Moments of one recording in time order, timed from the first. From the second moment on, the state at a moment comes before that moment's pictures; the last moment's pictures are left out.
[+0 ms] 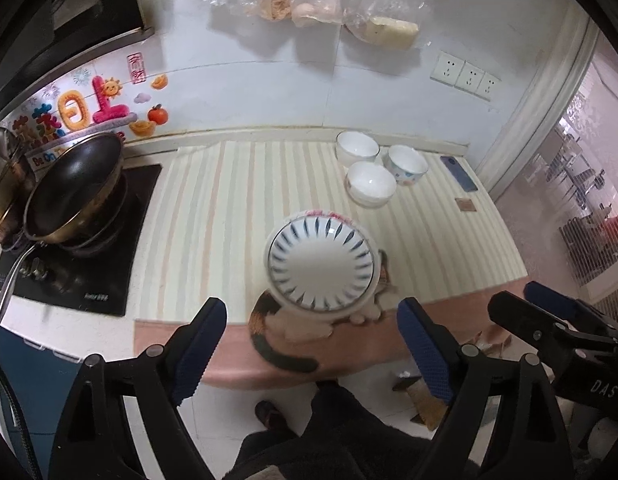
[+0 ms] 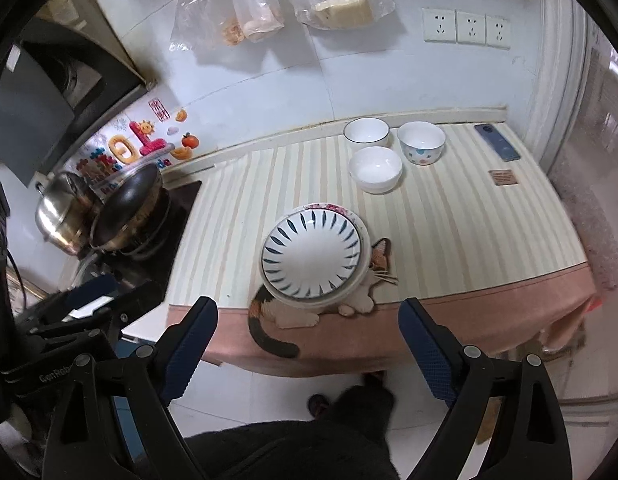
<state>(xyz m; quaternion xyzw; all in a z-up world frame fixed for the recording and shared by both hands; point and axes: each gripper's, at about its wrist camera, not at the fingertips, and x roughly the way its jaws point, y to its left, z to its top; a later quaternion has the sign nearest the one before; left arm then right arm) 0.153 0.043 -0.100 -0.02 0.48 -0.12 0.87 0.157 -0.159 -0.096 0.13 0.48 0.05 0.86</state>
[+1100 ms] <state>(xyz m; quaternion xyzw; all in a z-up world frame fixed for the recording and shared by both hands) 0.500 -0.131 -0.346 -0.10 0.65 -0.10 0.75 0.538 -0.339 -0.387 0.23 0.63 0.09 0.74</state>
